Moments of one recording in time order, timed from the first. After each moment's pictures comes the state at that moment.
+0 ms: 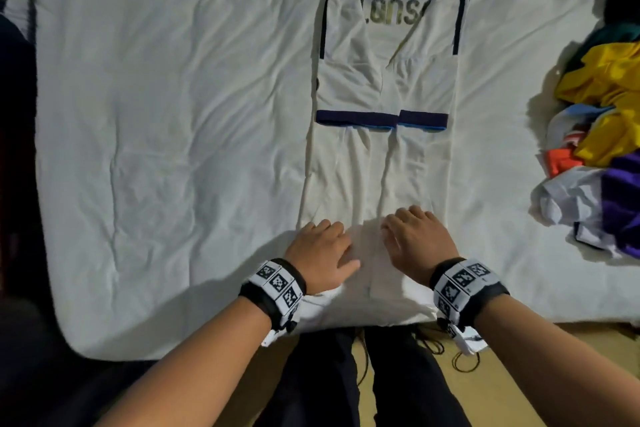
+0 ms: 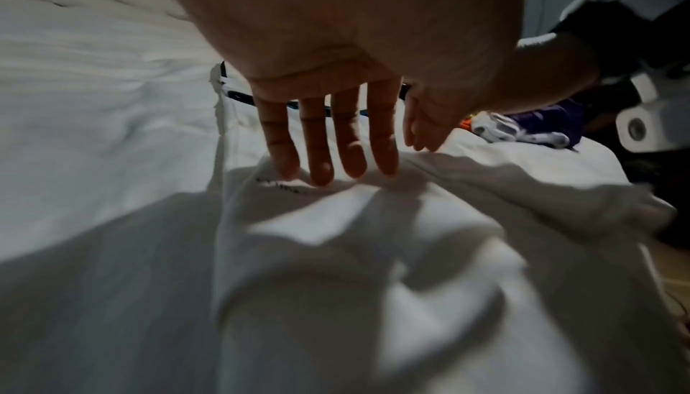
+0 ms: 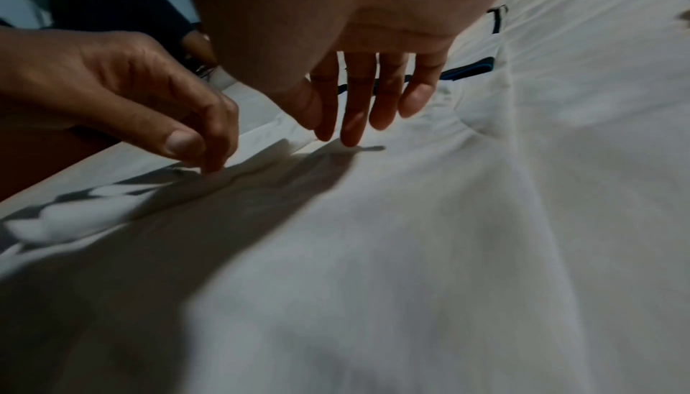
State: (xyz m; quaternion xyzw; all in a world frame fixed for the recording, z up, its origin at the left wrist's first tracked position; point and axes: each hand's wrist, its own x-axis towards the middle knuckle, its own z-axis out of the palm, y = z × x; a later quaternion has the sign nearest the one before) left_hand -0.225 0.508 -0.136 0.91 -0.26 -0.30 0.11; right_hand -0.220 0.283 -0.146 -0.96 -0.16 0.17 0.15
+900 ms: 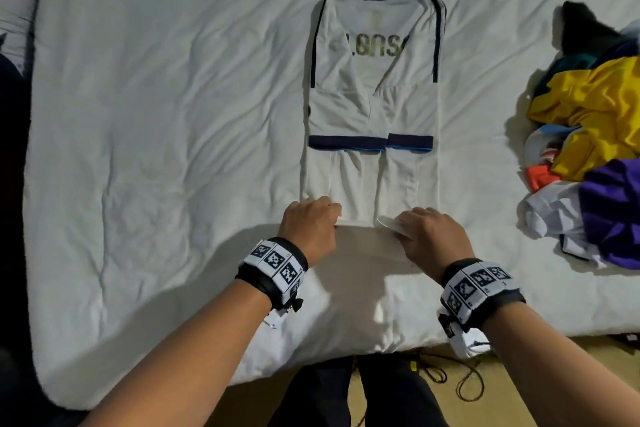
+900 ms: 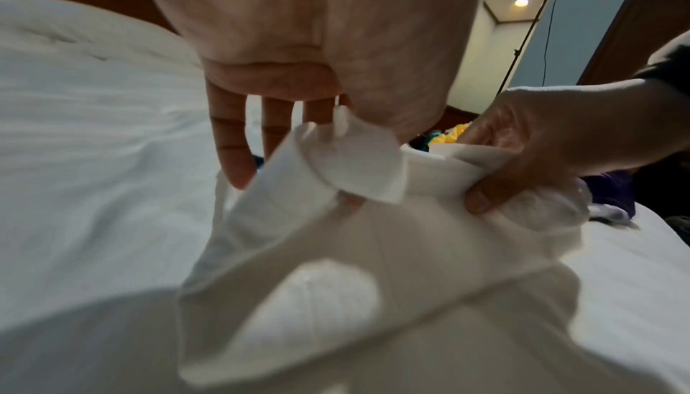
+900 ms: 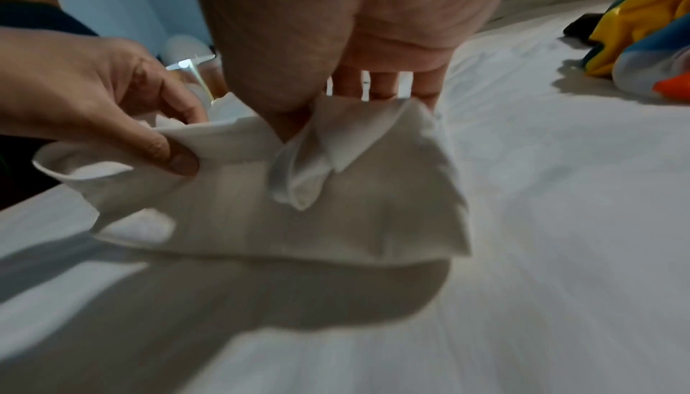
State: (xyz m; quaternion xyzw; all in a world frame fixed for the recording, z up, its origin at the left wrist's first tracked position) left_hand -0.150 0.501 -0.104 0.95 -0.19 -0.24 0.07; right_hand -0.190 0.269 -0.121 -0.97 -0.04 0.14 0.17
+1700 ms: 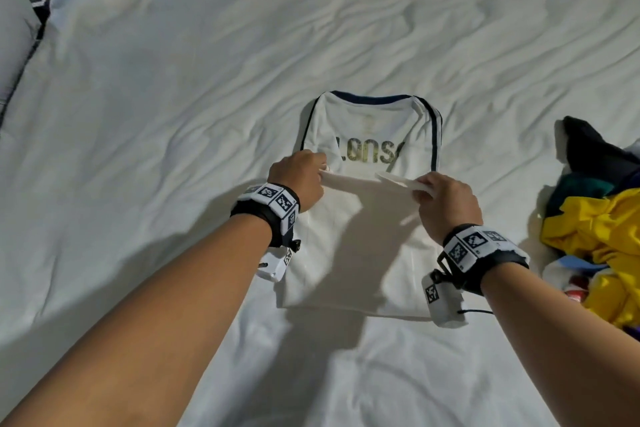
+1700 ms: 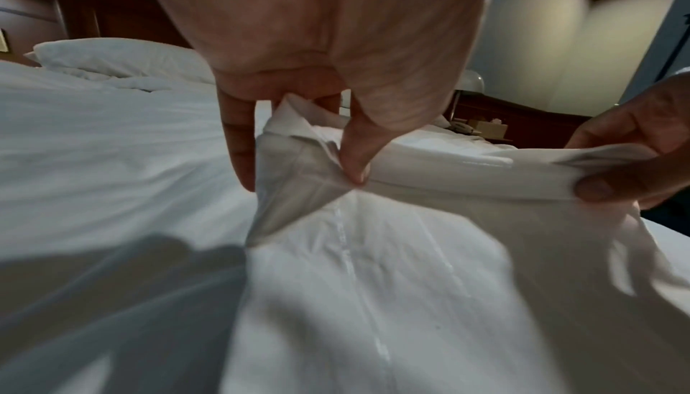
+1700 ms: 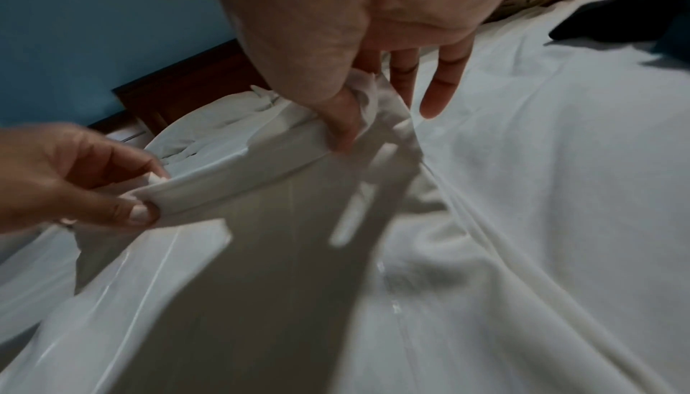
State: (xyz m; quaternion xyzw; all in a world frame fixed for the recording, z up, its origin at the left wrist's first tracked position) left_hand 0.139 0.479 -0.122 0.97 -0.07 -0.17 0.15; right_hand 0.077 0.232 -0.126 -0.95 0.16 0.10 0.25
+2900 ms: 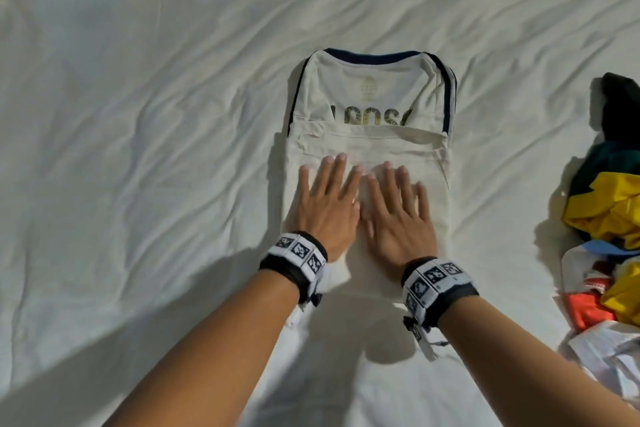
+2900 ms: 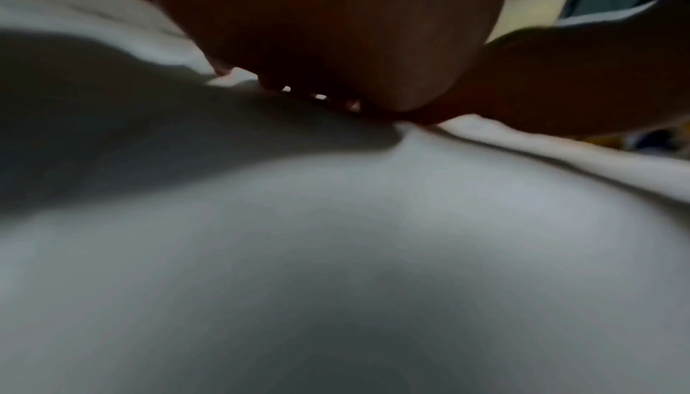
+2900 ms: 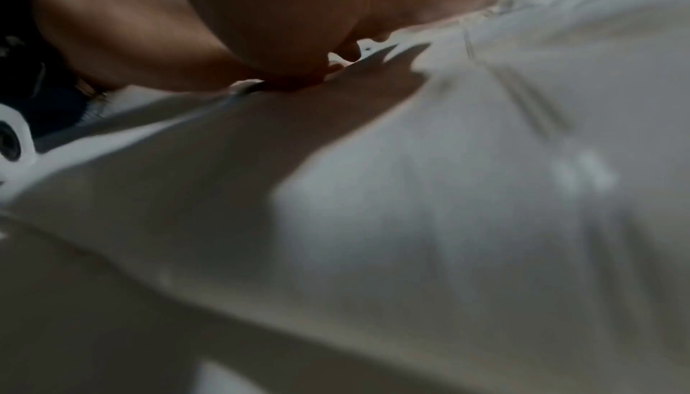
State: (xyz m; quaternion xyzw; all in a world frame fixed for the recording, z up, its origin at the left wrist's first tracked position) left_hand 0.064 0.435 -0.212 0.97 -0.19 -0.15 0.01; right_hand 0.026 0.278 -0.214 -0.98 -0.05 0.14 0.11
